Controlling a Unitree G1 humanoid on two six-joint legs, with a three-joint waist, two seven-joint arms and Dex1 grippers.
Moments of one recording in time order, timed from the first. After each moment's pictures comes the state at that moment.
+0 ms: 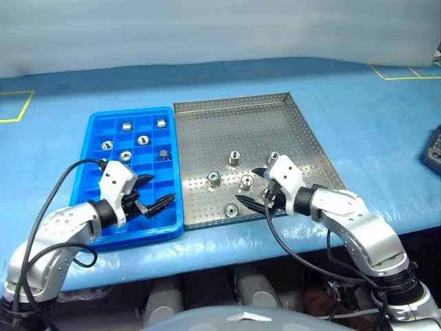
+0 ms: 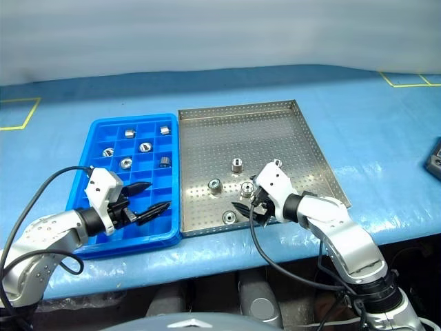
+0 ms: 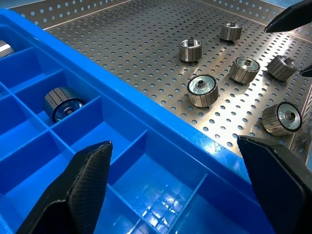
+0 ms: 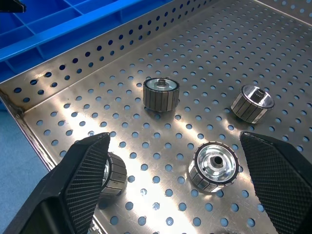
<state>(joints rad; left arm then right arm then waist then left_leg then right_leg) 0.09 0.68 0.16 -0.55 -0.57 0.73 -0.61 -0.16 -0.61 0.16 -0.53 0.32 0.74 0.64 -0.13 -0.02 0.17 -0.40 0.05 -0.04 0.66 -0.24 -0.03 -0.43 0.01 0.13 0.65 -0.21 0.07</state>
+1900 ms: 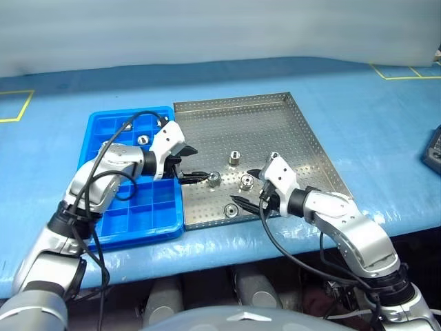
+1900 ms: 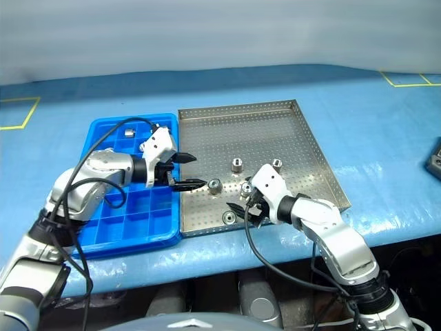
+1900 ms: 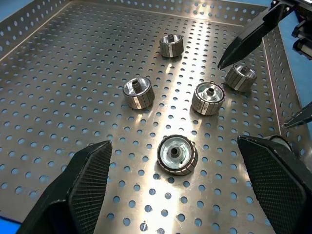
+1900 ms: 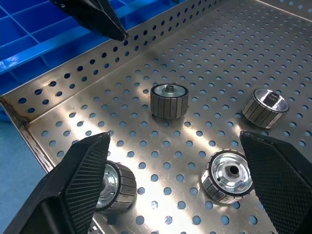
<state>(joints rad) -0.62 0.63 -0.30 -0.02 -0.36 0.69 -0.94 -0.14 -0.55 0.19 -0.52 0.32 0.73 0.60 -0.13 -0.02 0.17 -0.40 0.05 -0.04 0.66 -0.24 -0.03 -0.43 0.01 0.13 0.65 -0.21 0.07</state>
